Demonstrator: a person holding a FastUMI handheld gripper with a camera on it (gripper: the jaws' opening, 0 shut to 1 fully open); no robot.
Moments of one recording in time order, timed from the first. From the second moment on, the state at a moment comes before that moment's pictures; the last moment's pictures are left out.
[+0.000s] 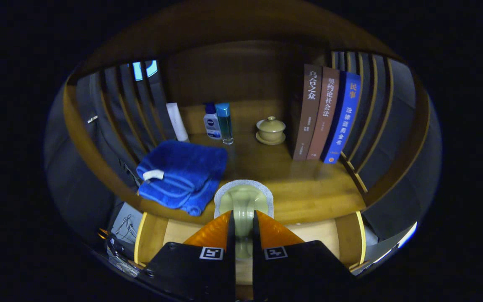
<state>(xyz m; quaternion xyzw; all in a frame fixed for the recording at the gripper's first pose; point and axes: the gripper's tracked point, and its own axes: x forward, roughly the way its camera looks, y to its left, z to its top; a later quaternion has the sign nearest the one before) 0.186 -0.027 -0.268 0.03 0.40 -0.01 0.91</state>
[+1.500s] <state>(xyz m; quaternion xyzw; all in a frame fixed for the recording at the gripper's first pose) 0.184 -0.018 -0.234 0.05 0.29 -0.01 0.96</state>
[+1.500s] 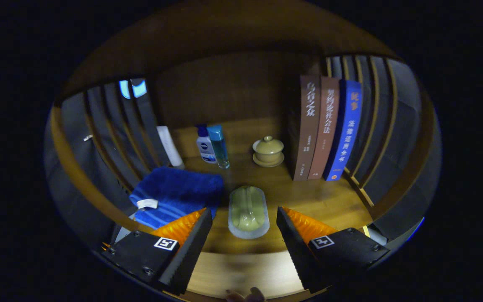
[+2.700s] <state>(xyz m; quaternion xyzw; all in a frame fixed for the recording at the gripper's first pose) -0.081 -0.014 -0.333 0.04 0.13 -0.02 0.99</state>
